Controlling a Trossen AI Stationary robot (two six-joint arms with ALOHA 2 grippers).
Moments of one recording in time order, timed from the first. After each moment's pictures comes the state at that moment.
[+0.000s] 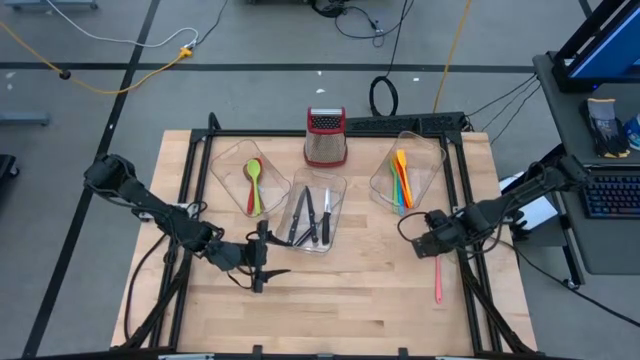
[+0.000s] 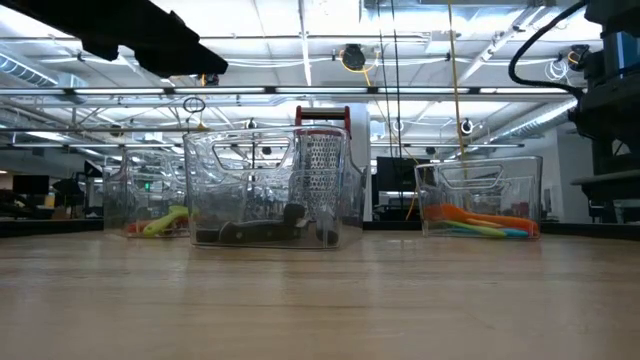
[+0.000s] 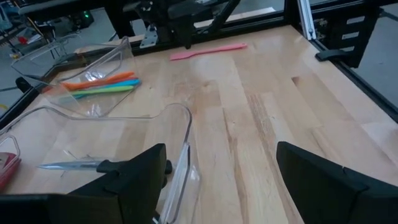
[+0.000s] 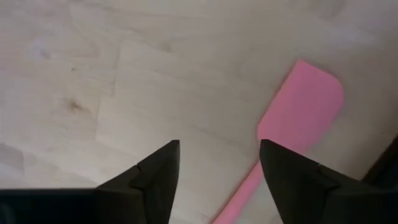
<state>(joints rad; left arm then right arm) -0.55 1.30 0.57 0.33 -0.50 -0.04 0.45 0.91 0.52 -1.01 0.00 1.70</state>
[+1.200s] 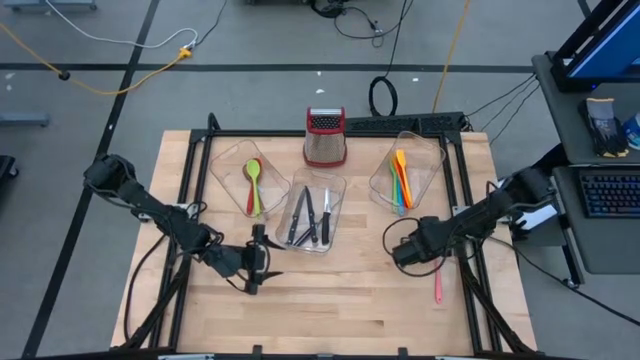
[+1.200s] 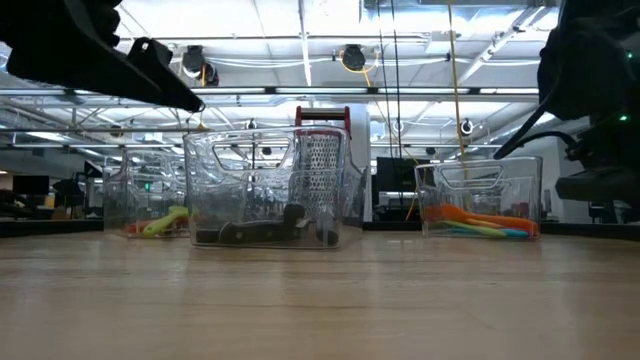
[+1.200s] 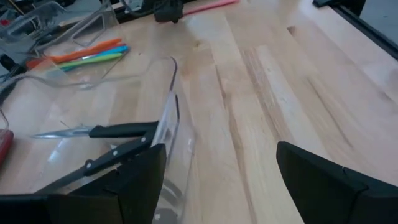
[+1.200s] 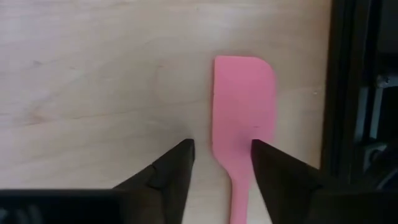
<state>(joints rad) -0.58 1.29 0.55 0.19 -0.50 -0.06 0.42 1.58 0.53 -1.00 -0.09 2.03</state>
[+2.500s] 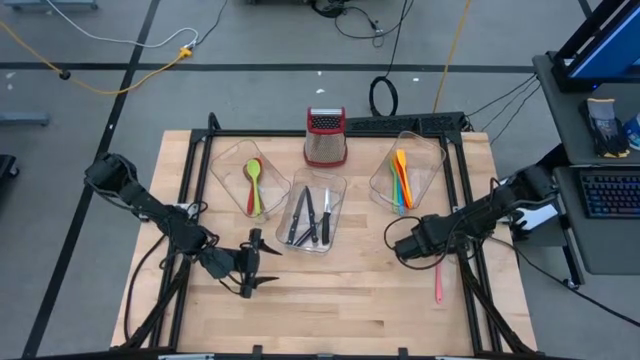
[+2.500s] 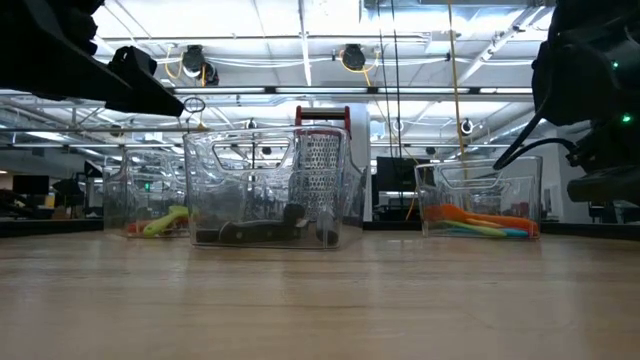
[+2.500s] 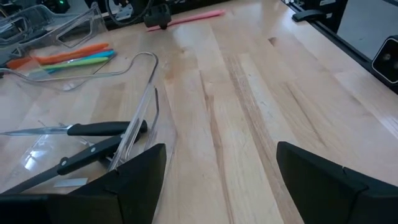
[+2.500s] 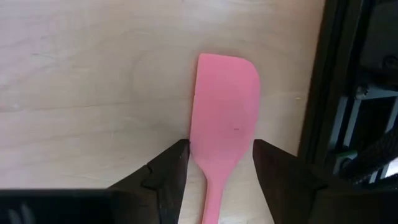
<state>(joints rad) -0.63 1.30 0.44 0.37 -0.50 -0.09 0.37 1.49 0.57 -1.09 -0.13 1.88</state>
